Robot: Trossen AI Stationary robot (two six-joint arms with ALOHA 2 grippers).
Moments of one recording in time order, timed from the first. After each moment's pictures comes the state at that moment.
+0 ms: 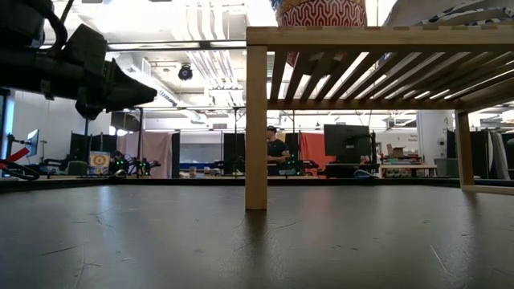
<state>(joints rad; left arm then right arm) -0.26 0.85 0.01 0.81 -0.82 -0.16 0.37 0.07 0.39 0.07 1.21 -0.19</state>
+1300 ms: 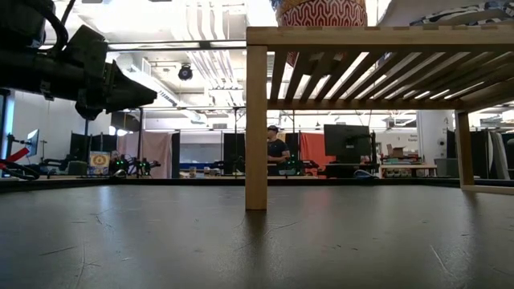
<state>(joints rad) -0.26 0.85 0.02 0.78 -0.82 -0.17 0.00 0.05 0.19 0.06 1.57 0.03</state>
